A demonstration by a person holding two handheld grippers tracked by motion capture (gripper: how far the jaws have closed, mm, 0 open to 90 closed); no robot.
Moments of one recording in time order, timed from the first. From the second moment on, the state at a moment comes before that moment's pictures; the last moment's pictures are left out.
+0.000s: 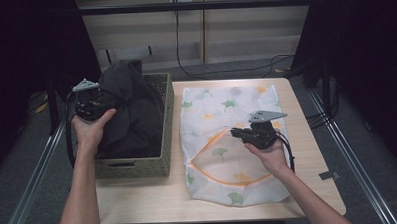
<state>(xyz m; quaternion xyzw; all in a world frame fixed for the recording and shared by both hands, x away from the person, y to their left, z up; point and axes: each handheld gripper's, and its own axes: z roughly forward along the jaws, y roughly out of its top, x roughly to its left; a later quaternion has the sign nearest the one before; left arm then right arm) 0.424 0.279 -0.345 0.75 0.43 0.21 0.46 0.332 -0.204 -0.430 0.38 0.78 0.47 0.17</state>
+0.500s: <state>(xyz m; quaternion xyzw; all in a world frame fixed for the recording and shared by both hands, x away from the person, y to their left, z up) 0.406 0.286 -0.305 0.71 0.39 0.23 0.53 0.332 -0.204 -0.429 0.37 0.78 0.47 0.16</state>
